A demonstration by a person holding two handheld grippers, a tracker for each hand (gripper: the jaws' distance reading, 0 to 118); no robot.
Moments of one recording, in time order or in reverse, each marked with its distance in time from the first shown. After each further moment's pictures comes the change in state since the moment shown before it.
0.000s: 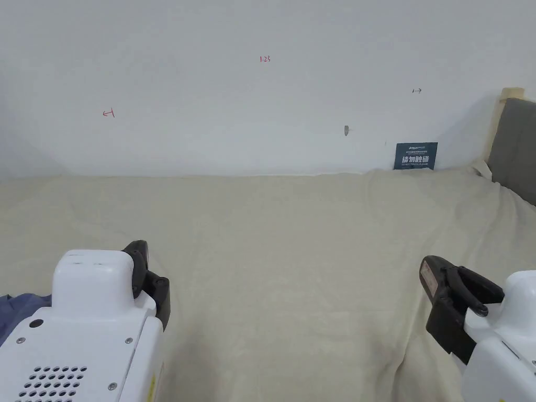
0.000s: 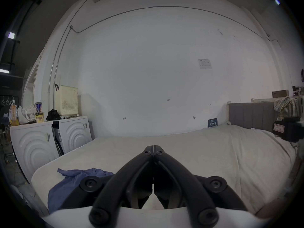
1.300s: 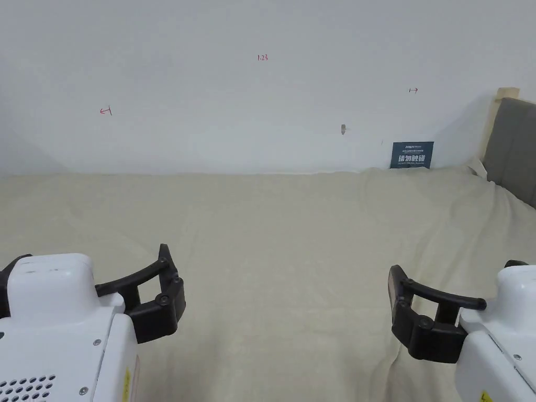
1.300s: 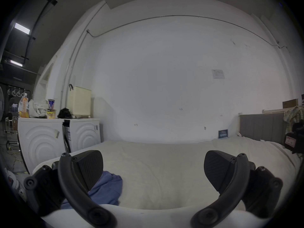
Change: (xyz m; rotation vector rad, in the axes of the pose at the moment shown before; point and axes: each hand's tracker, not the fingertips) left arm -0.010 -0.009 0.003 0.068 0.096 0.058; right arm -0.012 0.004 0.010 0.023 -0.128 0.100
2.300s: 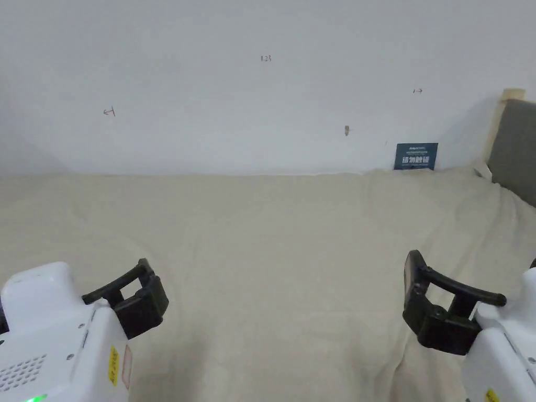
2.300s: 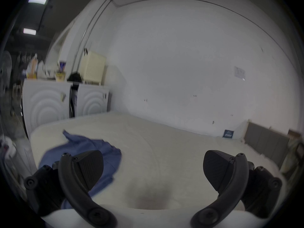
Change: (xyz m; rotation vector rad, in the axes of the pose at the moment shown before) left arm -0.016 -0.021 -0.028 -0.170 0.147 0.174; right arm 0.000 0.002 -0.003 0.107 -0.103 -0.030
